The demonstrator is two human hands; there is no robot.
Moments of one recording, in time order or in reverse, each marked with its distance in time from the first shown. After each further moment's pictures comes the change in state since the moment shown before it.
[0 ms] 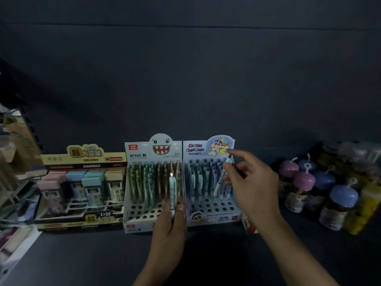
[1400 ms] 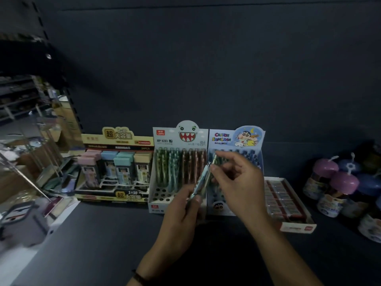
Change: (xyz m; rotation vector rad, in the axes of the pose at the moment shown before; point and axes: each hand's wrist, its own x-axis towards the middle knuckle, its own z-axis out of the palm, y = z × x) left_hand -0.004 -0.009 -0.022 0.113 0.009 0.324; right_hand -0.024 -0.003 0.061 0.215 -0.208 0.039
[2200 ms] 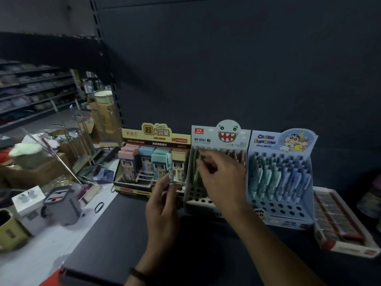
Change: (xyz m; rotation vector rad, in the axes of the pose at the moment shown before) left_hand 0.001 -0.019 -0.090 -0.075 0.530 -0.010; right_hand 0.011 -0.011 0.125 -0.235 -0.013 -0.327
